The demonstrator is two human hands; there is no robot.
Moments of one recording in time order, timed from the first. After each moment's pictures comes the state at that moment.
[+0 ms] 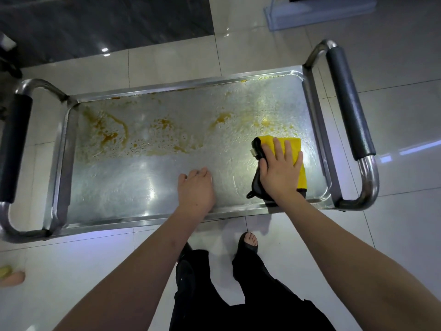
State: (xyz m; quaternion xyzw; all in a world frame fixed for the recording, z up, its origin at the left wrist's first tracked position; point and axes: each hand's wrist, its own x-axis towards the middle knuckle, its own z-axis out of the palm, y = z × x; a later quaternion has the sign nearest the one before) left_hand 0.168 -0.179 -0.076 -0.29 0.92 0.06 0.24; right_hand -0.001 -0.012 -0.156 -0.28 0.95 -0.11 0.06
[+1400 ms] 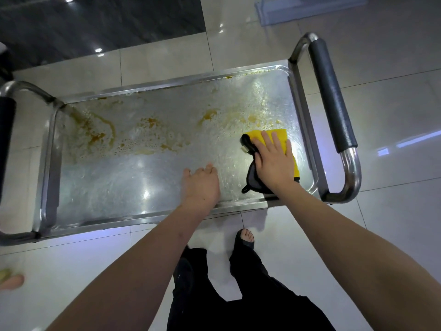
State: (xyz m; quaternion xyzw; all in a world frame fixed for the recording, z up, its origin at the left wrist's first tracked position) left_hand 0.131 -0.141 -0.074 -0.24 0.94 0.02 0.25; right_hand -0.035 0.010 -0.156 -0.36 0.93 -0.10 0.07
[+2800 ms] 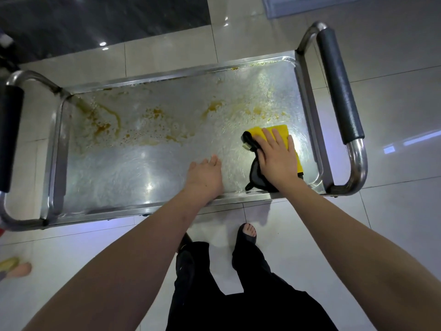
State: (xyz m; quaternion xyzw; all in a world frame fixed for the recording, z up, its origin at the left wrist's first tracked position) left_hand 0.131 -0.152 -0.081 -0.19 0.91 0.04 0.35; right_hand -0.023 0.015 -0.152 -0.38 0.92 -0.10 0.09
